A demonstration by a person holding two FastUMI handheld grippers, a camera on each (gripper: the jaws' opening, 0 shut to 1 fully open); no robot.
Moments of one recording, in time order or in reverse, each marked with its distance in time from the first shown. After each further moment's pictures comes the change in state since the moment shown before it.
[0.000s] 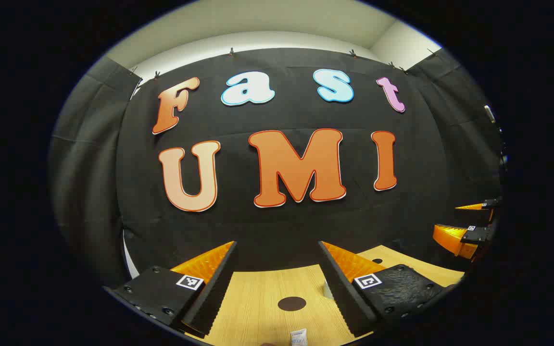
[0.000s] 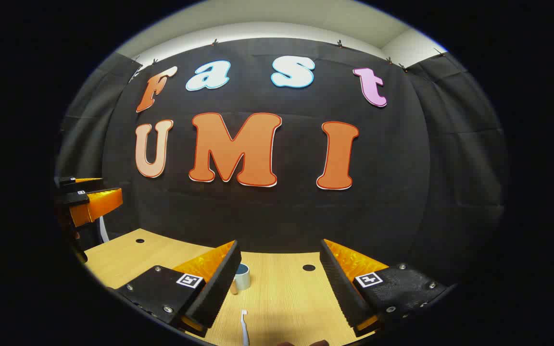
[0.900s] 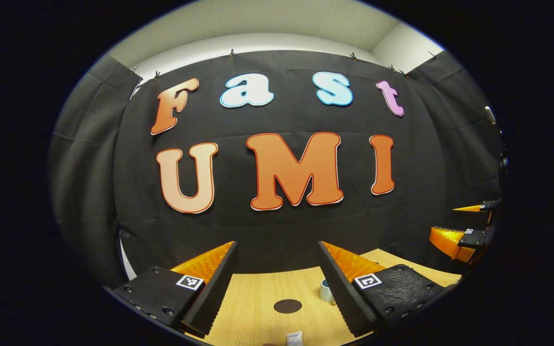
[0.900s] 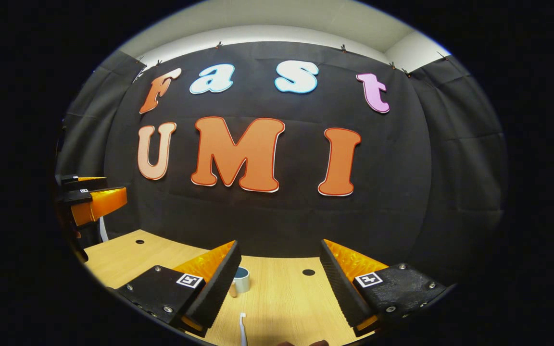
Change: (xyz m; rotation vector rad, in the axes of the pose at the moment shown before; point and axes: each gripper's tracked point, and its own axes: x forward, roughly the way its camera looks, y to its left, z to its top) left arm 0.000 -0.003 0.012 -0.014 -0.033 -0.007; right arm 0.000 0.006 0.012 -0.015 -0.038 0.015
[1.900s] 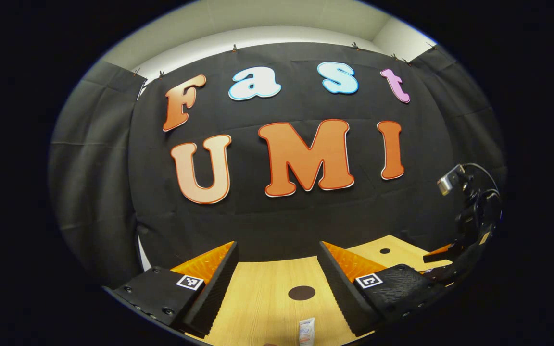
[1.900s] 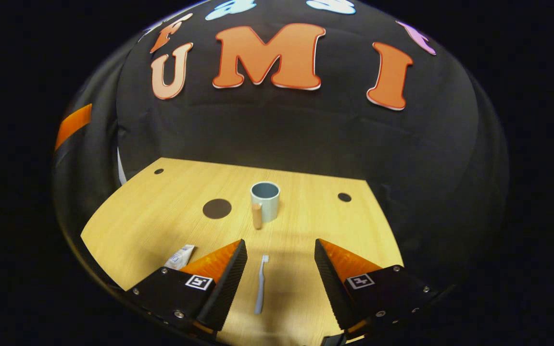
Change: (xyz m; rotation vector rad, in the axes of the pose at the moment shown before) left arm -0.036 0.019 -0.024 0.044 0.105 0.105; right arm 0.010 0.063 -0.168 -0.051 0.623 0.205
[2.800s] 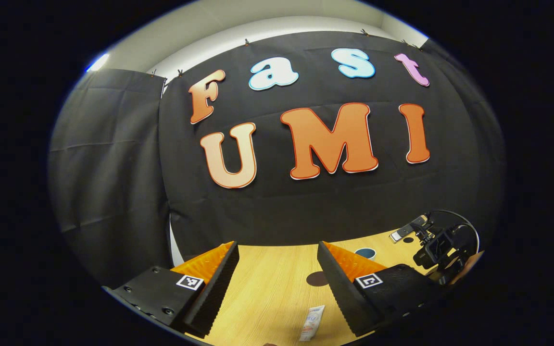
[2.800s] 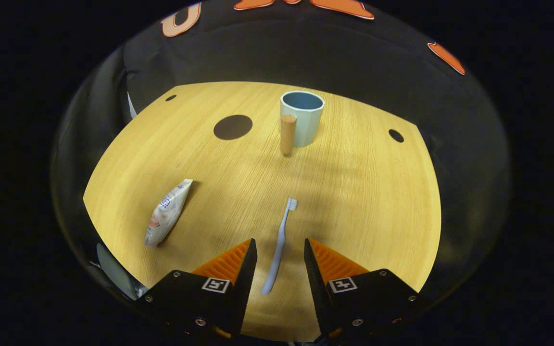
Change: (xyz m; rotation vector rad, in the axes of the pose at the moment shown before) left arm -0.029 -0.006 -0.028 0.028 0.096 0.180; right arm 0.064 0.034 -0.111 -0.112 0.490 0.149
